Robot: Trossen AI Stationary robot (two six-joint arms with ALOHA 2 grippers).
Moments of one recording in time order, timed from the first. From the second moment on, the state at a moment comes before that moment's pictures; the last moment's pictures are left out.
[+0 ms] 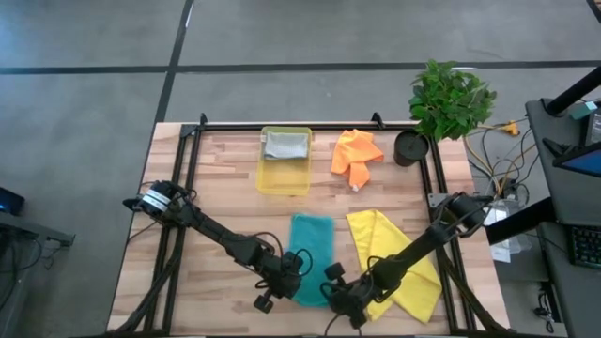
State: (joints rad) left arm -0.46 1.91 1.15 -0.11 0.25 -0.04; right arm 0.67 2.03 1.12 -0.03 0.18 0.14
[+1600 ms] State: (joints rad) left arm -0.46 1.79 1.09 -0.16 0.30 -0.04; right arm 0.69 1.82 1.07 -0.04 0.19 0.60
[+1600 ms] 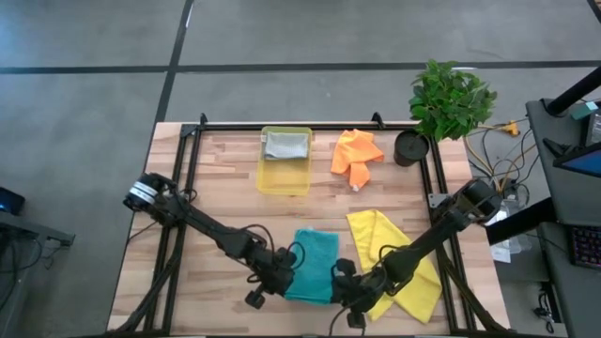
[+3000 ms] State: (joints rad) left arm -0.10 1.65 0.93 -0.11 0.23 0.21; right arm 0.51 1.71 0.88 -0.12 0.29 0.70
